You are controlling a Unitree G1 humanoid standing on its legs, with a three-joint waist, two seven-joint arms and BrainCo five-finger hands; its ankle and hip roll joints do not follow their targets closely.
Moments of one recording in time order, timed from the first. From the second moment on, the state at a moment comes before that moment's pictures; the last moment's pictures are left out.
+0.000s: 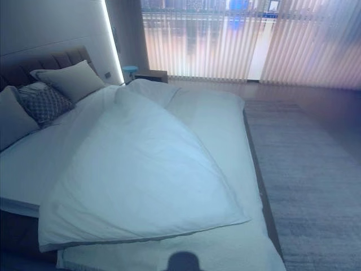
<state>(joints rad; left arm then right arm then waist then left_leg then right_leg) -0.03 0.25 -0.28 1.28 0.09 0.01 0.05 -0.01 -0.28 0.21 1.28 0.01 0.05 -0.07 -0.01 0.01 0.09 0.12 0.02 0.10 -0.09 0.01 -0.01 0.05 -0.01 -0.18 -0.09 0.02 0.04</state>
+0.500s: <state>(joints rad) -0.02 0.24 -0.27 1.26 0.05 0.01 0.04 0.01 -0.28 0.19 1.27 0.06 0.05 -0.07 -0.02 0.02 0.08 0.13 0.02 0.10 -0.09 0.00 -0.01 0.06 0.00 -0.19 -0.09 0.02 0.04</state>
